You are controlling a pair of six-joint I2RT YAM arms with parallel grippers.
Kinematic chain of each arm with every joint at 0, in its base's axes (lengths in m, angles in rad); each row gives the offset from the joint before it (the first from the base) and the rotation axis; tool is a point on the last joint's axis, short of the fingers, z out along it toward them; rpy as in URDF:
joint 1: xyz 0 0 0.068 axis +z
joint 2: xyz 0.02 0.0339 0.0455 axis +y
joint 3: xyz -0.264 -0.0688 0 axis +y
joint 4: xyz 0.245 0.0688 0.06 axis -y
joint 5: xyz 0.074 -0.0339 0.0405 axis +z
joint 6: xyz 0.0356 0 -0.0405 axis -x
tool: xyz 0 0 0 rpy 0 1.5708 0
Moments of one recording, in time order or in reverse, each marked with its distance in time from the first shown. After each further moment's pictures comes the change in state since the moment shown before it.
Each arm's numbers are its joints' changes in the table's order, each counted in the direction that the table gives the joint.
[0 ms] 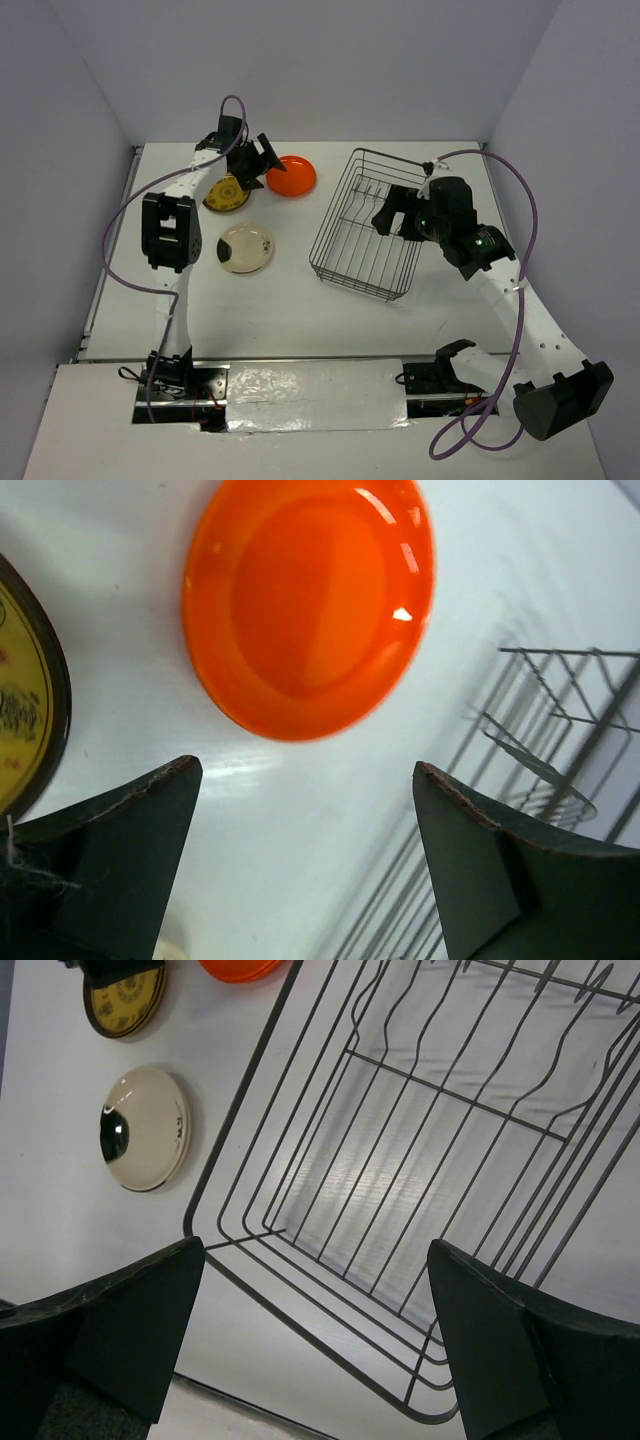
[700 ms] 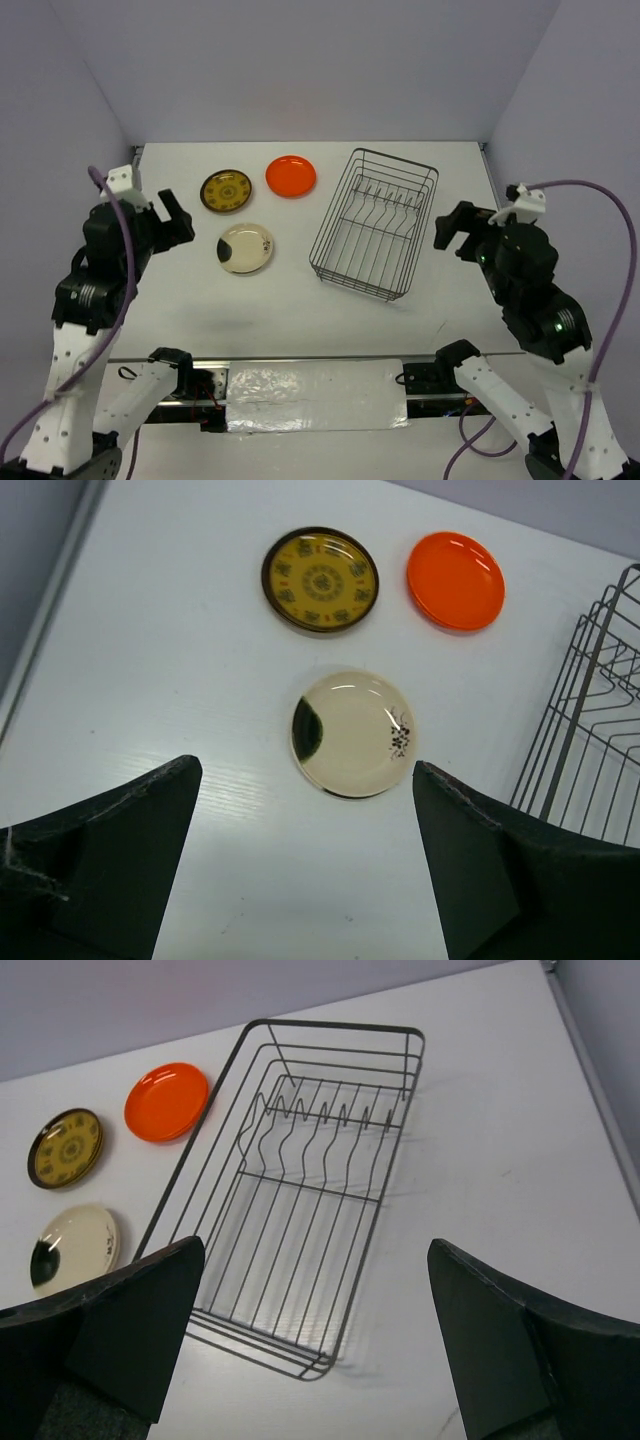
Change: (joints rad) left arm -0.018 -1.472 0.786 -0.247 0.544 -0.367; right arm 0.017 -0.325 -0.114 -0.172 -0.397 0.114
